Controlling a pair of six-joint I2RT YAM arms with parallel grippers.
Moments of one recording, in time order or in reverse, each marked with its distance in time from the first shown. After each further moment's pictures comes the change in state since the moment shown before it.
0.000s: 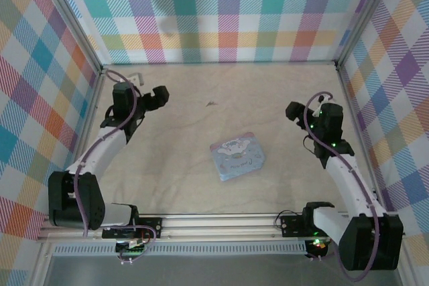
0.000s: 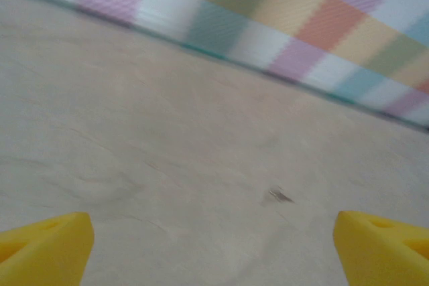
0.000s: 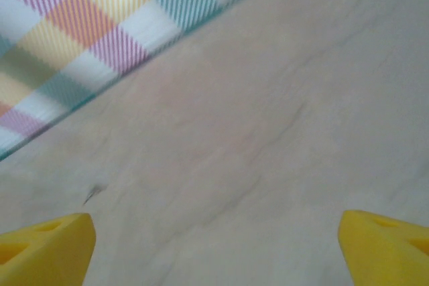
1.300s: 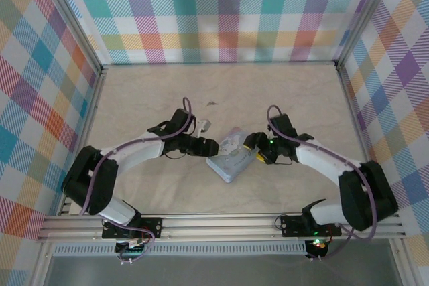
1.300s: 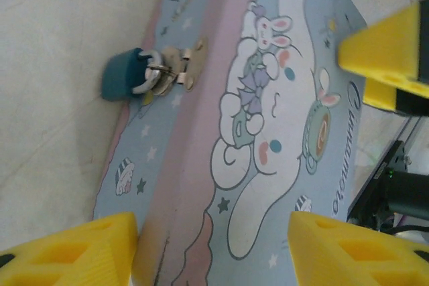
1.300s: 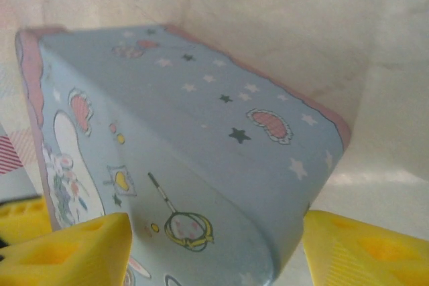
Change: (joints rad) left arm -0.483 0.141 -0.084 -0.251 0.338 -0.015; right arm 0.423 0.387 0.042 -0.129 -0.233 0.435
